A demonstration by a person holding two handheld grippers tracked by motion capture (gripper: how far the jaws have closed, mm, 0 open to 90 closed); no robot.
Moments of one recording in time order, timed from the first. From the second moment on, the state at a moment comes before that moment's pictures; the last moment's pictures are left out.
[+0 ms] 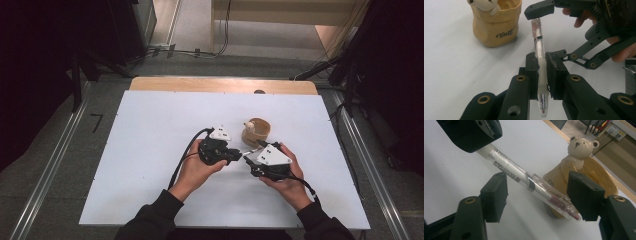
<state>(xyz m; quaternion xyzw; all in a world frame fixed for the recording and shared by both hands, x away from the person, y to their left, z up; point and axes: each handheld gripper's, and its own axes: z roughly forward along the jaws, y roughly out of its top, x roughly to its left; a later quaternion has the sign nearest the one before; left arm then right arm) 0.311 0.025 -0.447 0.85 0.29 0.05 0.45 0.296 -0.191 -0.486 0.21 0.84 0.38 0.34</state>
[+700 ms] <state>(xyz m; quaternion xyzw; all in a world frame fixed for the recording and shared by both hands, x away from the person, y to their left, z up) 0.316 0.027 -0.446 0.82 0.31 0.03 0.48 0.290 -0.186 -0.488 0.15 0.85 0.36 0.34</state>
